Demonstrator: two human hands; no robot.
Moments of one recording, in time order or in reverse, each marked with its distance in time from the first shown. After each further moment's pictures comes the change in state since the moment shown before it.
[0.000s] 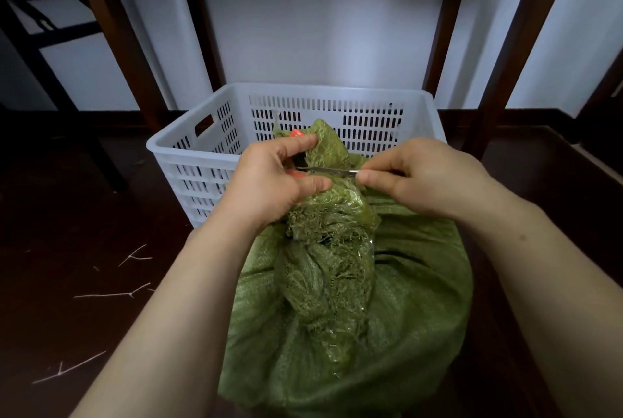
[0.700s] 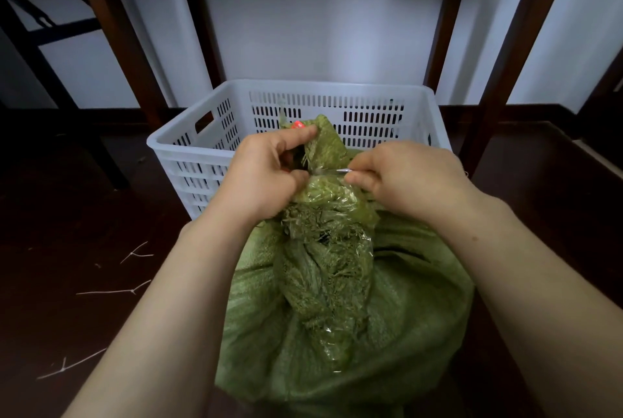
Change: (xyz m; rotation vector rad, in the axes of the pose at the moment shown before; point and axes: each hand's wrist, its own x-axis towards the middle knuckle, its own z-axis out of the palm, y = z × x) left_hand -0.003 0.001 -0.008 0.138 0.002 0.062; right_hand 0.006 -0.023 0.011 -0.271 -0.037 0.009
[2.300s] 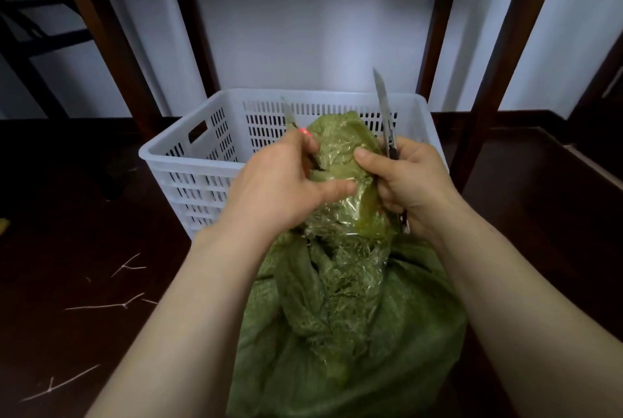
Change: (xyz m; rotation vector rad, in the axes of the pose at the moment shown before) left_hand 0.002 0.026 0.013 0.379 -0.045 -0.009; right_hand 0.012 0.018 0.028 1.566 0.232 0.215
